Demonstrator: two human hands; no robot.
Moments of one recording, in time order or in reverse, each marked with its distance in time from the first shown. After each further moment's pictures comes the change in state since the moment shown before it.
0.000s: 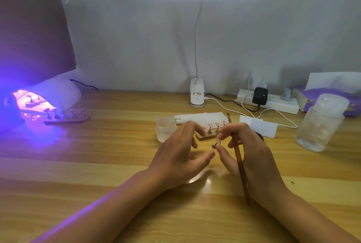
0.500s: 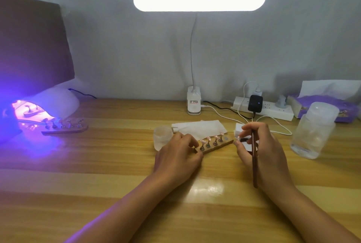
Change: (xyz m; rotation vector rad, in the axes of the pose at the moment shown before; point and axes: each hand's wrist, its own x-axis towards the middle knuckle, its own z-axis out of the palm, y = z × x) left_hand 0.019 0.003 0.007 0.175 -0.043 -0.335; right_hand 0.009 0.037 -0.015 -0.133 0.071 0.229
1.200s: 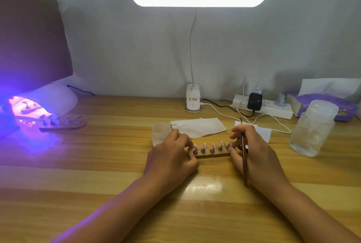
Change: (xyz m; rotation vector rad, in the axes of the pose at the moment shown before) left_hand -0.014 -0.004 -0.005 0.125 0.093 0.115; right_hand -0.005 0.003 0.002 -0.042 -0.203 -0.022
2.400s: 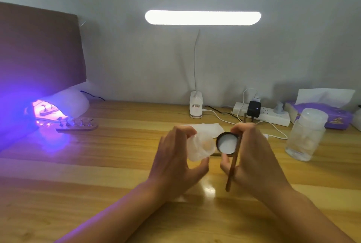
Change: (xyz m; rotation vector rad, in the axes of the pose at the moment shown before) left_hand -0.019 0.013 -0.011 -0.157 0.367 0.291; right_hand -0.008 -0.031 -0.020 -0.155 0.073 -0.195
